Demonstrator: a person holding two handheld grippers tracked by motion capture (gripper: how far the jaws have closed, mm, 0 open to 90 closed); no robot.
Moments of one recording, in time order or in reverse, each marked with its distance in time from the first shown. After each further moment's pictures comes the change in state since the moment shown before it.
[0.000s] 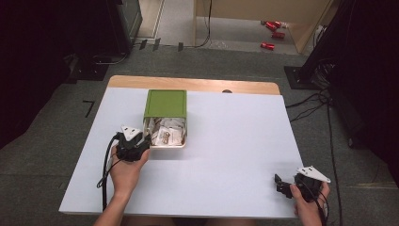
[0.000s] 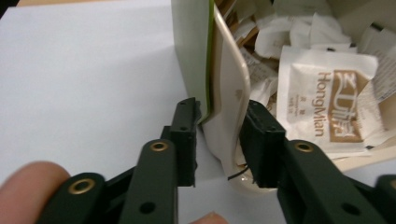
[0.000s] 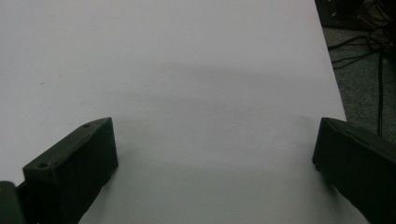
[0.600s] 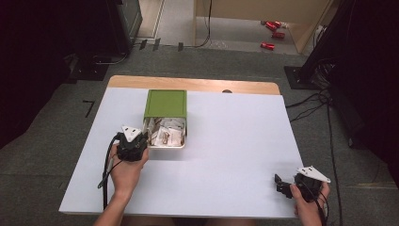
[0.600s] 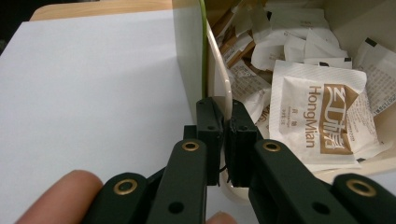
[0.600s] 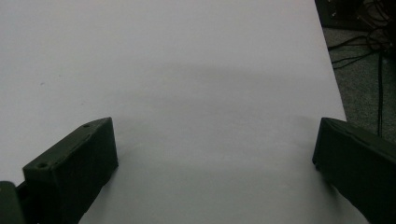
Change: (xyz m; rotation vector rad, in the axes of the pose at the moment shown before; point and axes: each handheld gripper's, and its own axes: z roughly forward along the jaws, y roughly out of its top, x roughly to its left) left arm -0.007 0.000 -0.004 -0.029 0.041 0.010; right arm 0.000 0.000 0.000 0.000 0.000 0.000
